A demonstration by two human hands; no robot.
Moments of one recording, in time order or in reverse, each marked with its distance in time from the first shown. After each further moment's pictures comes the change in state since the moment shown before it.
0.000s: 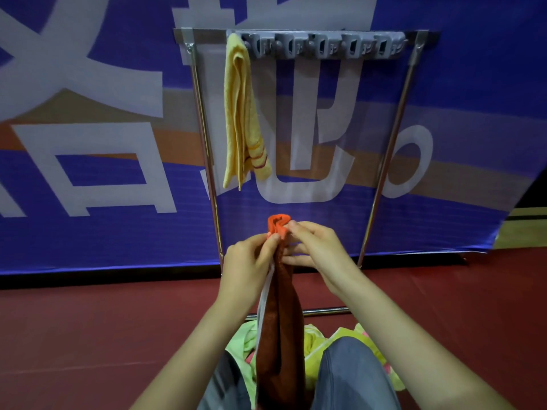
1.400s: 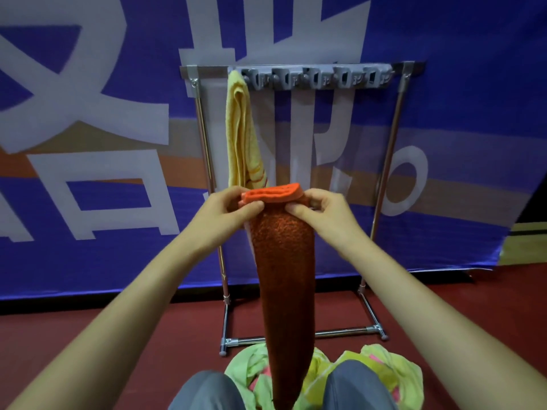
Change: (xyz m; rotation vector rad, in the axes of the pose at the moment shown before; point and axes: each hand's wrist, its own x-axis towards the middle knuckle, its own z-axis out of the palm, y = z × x) left_hand 0.069 0.051 -0.064 -0.152 -0.271 0.081; right_hand 0.033 -0.053 -0.019 -0.337 -0.004 -0.508
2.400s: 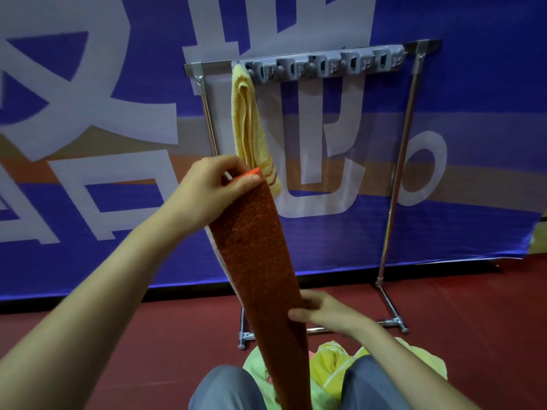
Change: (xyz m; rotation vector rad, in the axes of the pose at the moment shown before) left_hand 0.002 0.048 -0.025 0.468 0.039 0.168; right_hand -0.083 0.111 0.033 0.192 -0.466 0.520
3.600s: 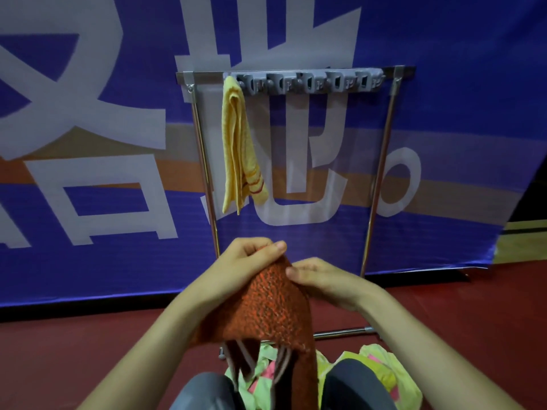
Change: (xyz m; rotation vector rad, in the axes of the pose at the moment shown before) left_hand -0.054 -0.003 0.070 -0.719 -0.269 -0.236; right_hand -0.036 -0.090 -0.010 0.065 -0.201 -0.052
